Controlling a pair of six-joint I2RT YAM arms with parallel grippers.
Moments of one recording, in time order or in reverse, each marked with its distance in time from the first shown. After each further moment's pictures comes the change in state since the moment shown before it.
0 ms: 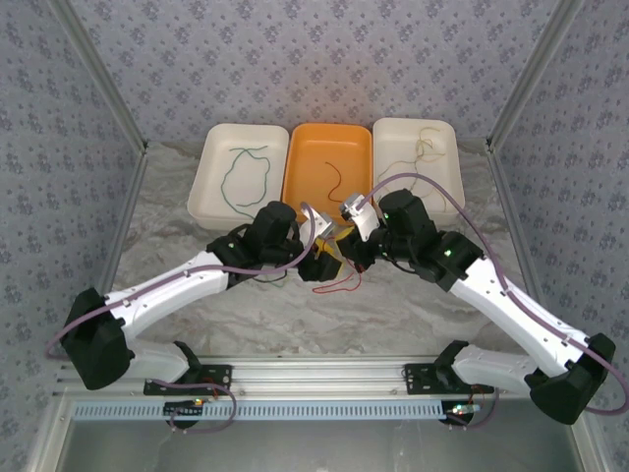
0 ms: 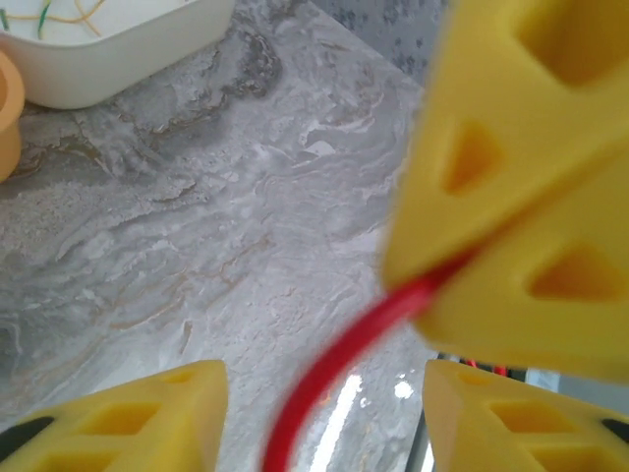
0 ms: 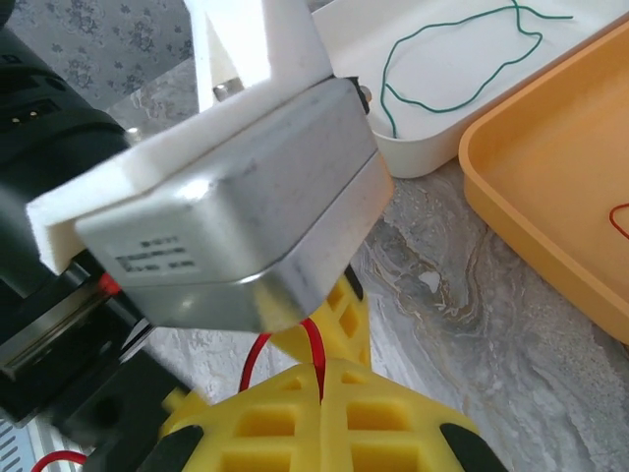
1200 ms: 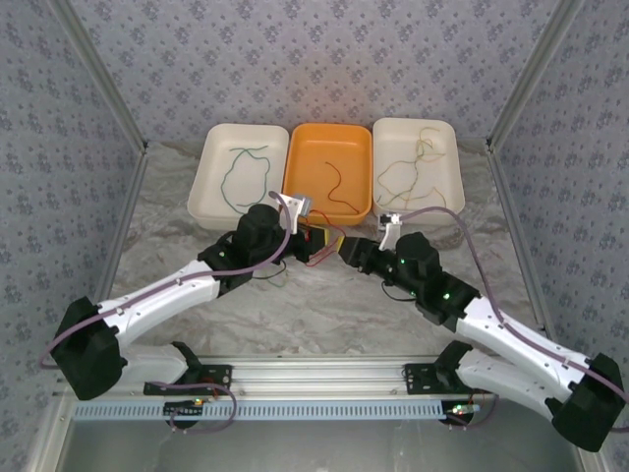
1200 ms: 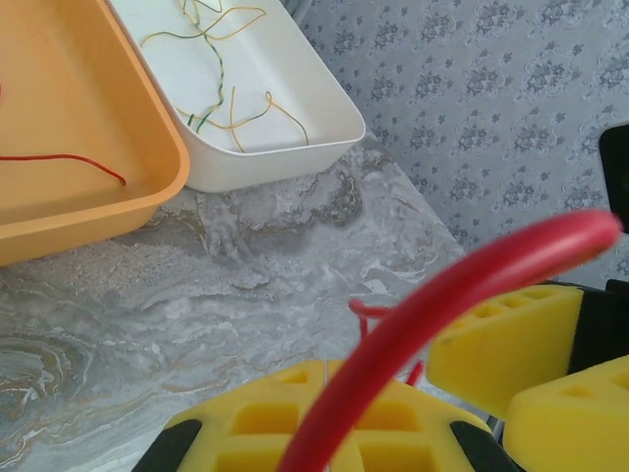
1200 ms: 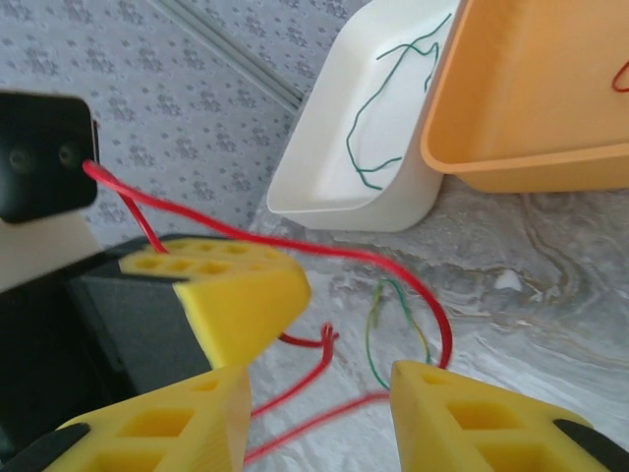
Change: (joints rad) left arm 0.040 -0.073 -0.125 0.277 -0.228 -0.346; right arm 0.050 -0.208 -0.489 0.621 0.220 0.850
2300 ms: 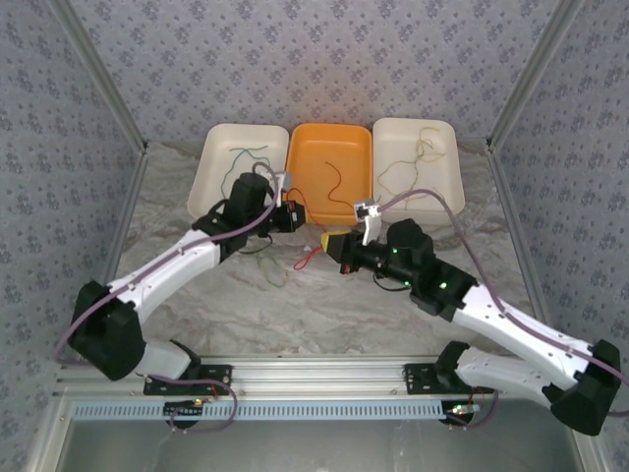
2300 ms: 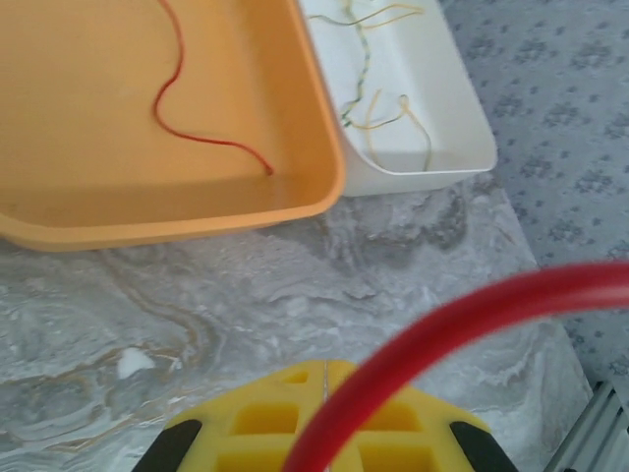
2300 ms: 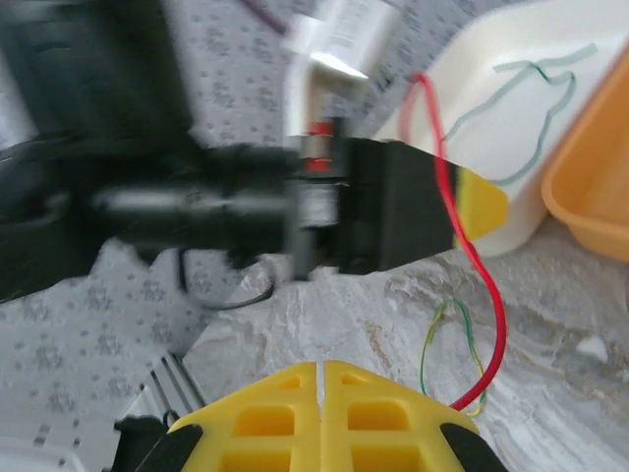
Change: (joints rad) left arm 0.227 0.158 0.209 -0.283 0.072 -0.018; right arm 0.083 0.056 0.217 -0.107 -0.091 -0.296
